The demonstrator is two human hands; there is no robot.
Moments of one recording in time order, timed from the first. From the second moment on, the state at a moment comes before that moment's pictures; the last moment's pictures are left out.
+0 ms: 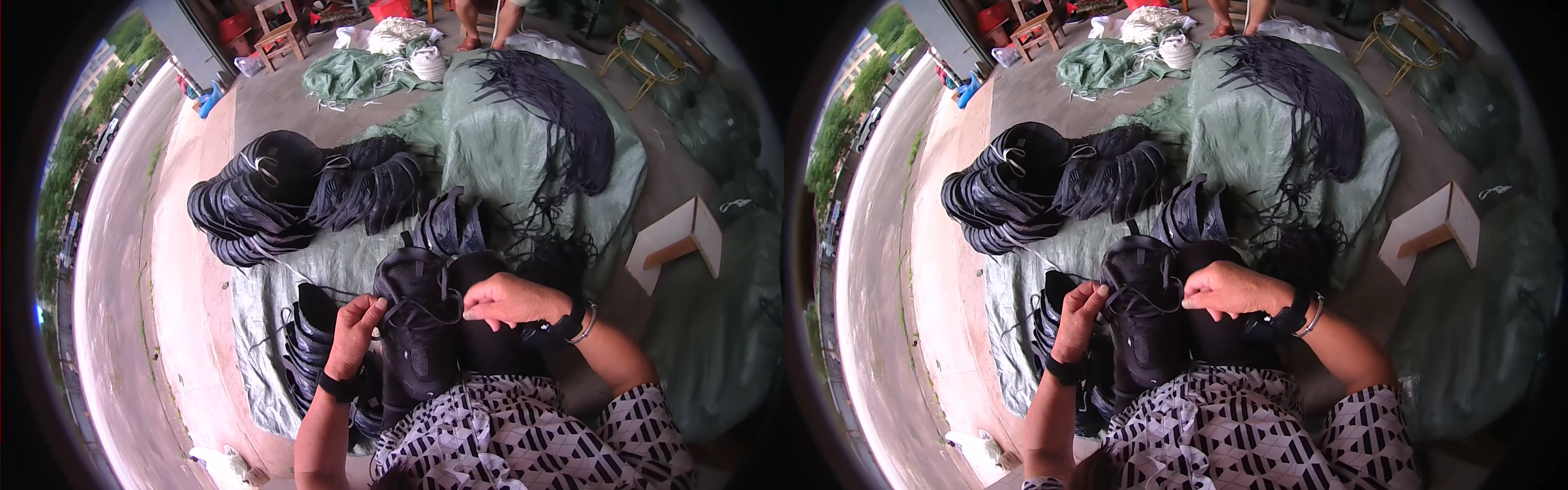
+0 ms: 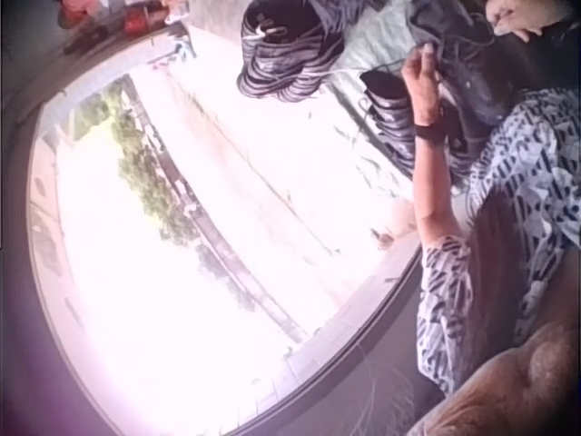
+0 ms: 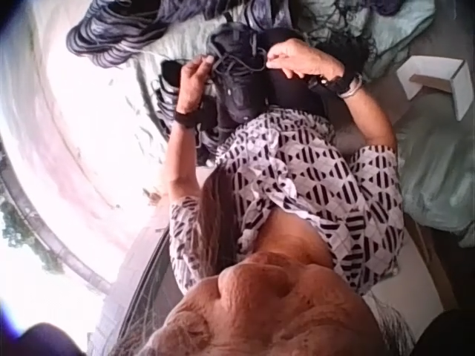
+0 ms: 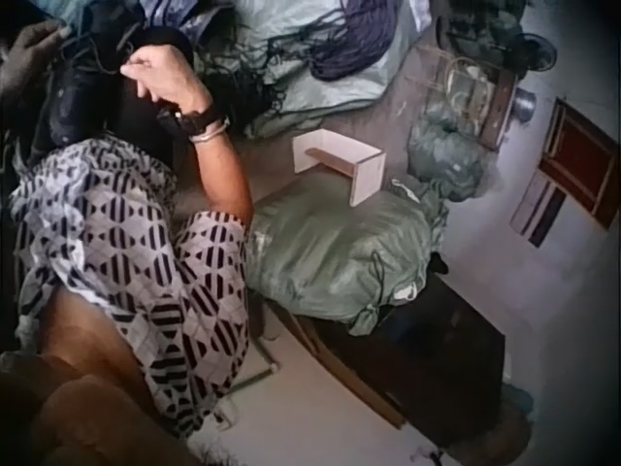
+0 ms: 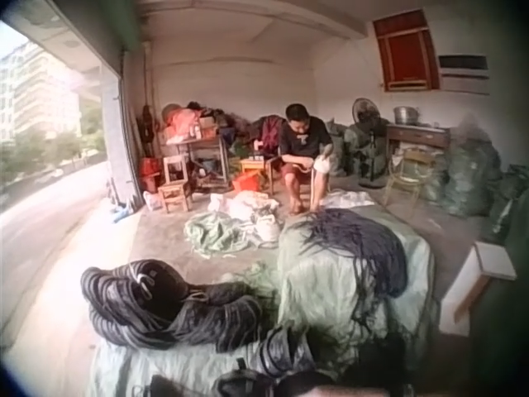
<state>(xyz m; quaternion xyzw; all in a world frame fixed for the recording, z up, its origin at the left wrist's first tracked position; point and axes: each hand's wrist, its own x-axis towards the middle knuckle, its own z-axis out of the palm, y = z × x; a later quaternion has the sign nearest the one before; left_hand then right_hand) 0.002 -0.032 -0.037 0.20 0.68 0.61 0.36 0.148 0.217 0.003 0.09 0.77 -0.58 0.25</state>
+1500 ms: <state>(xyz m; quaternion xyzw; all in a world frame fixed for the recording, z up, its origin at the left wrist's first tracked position) 0.041 -0.048 -0.023 0.18 0.74 0.59 0.27 0.115 0.250 -0.048 0.16 0.87 -0.44 -0.15</state>
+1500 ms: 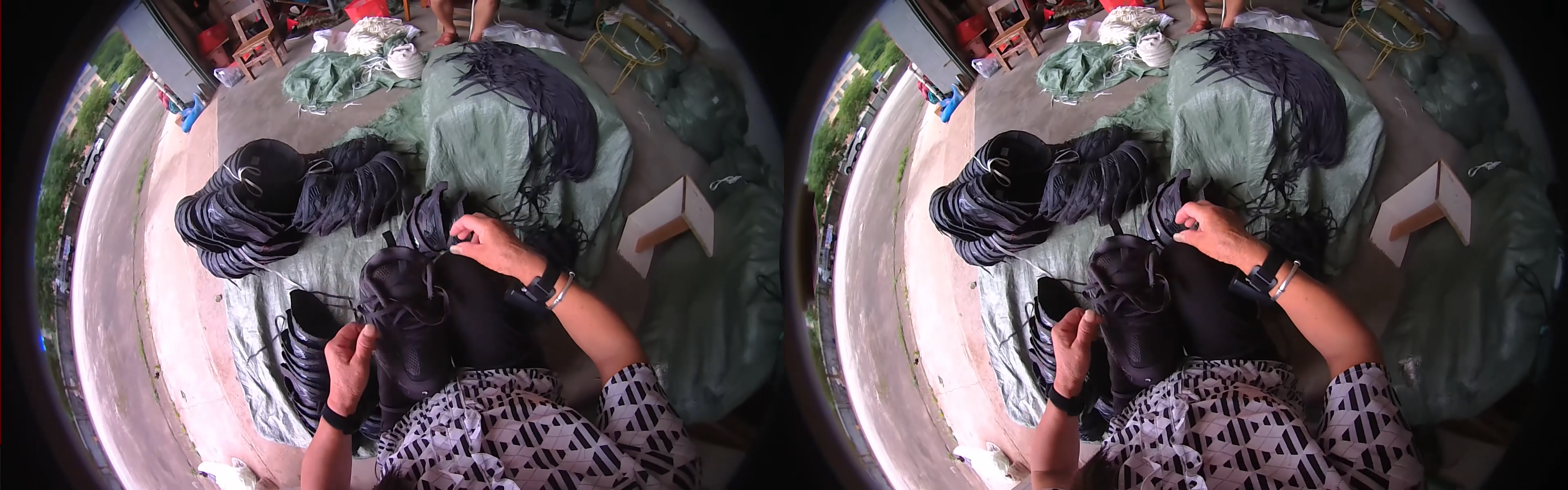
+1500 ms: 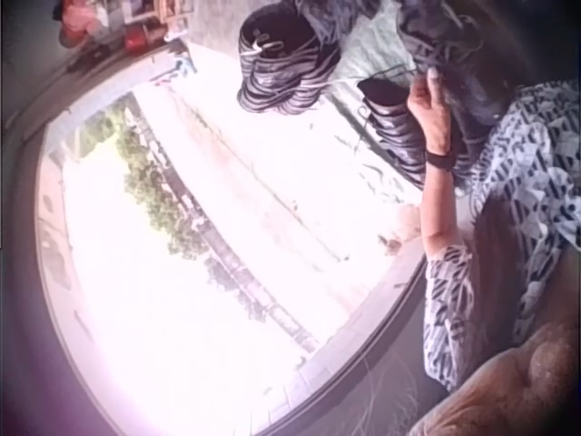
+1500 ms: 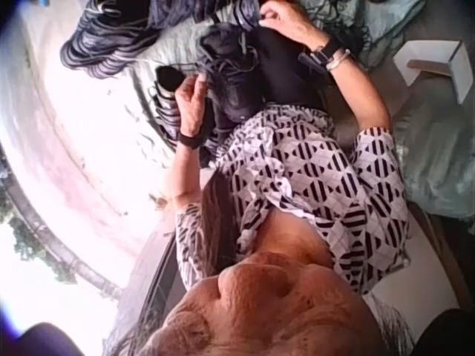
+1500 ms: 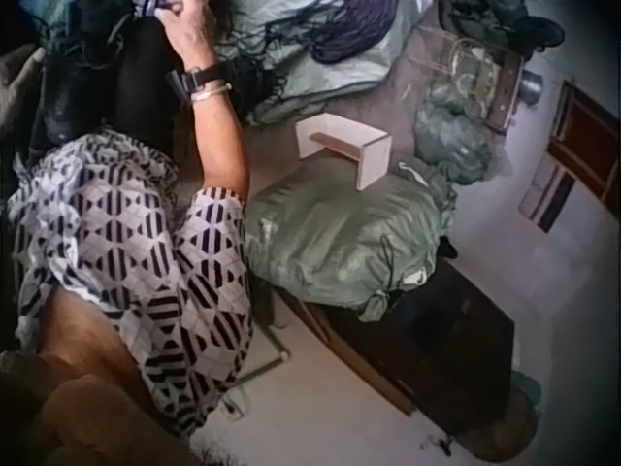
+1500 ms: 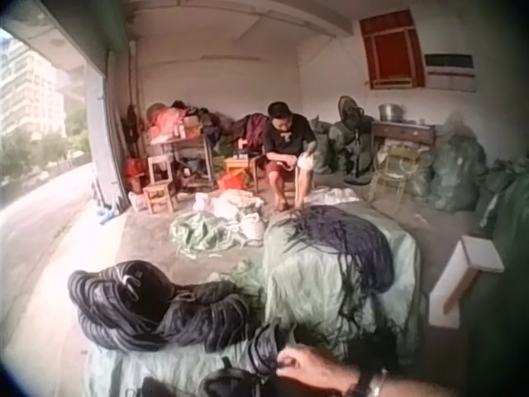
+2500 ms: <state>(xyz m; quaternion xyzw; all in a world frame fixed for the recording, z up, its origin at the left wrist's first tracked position) 0.021 -0.025 -0.037 0.12 0.70 0.67 0.24 0.132 0.200 -0.052 0.04 0.90 -0.40 -0.19</state>
